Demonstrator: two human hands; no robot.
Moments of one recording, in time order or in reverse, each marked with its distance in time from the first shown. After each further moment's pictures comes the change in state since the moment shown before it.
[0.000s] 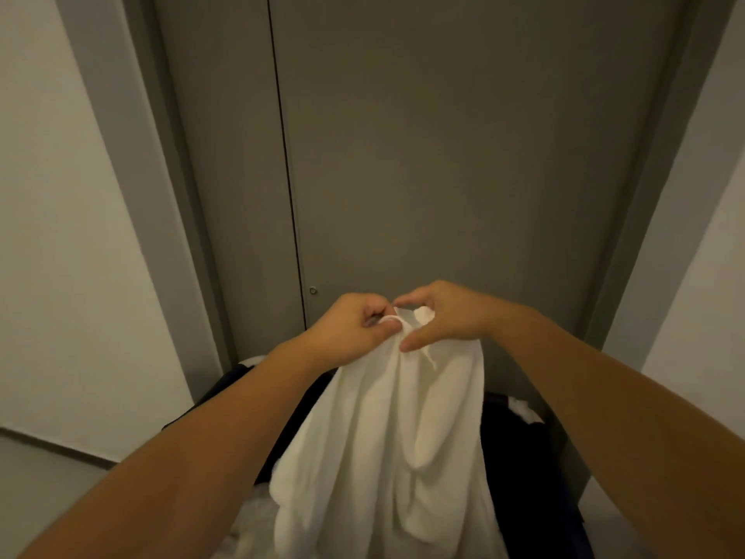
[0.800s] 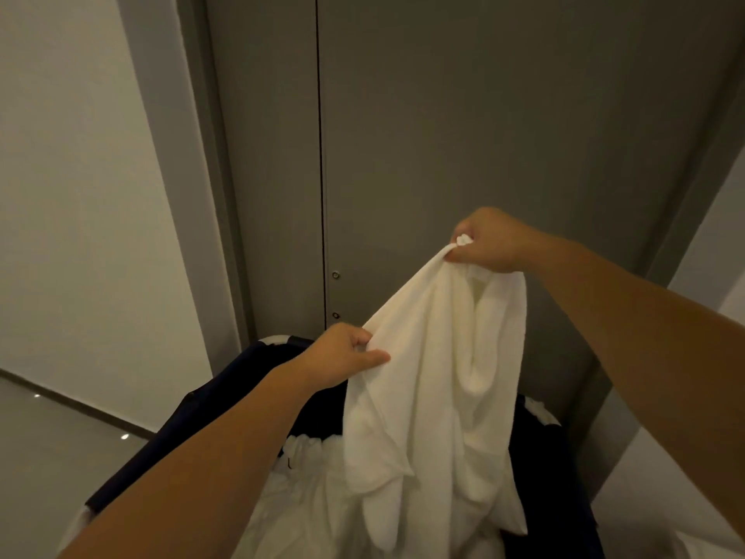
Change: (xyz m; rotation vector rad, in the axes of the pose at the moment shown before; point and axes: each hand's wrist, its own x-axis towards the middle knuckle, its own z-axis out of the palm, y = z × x) left_hand -0.047 -0.067 -0.003 -0.150 -0.059 -0.342; right_hand 0.027 -0.029 -0.050 -0.370 0.294 -0.012
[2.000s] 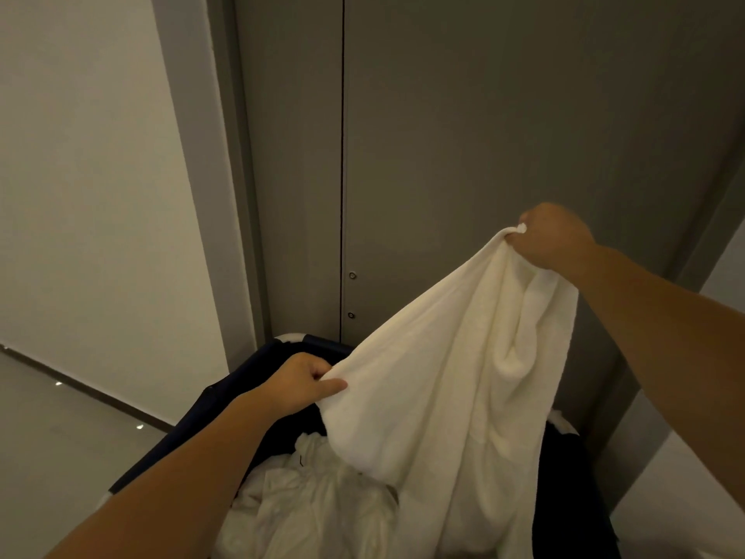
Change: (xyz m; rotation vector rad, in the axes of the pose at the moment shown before) left_hand -0.035 -0.081 -0.039 0.131 0.068 -0.173; right_hand 0.010 0.032 0.000 -0.236 0.203 0.337
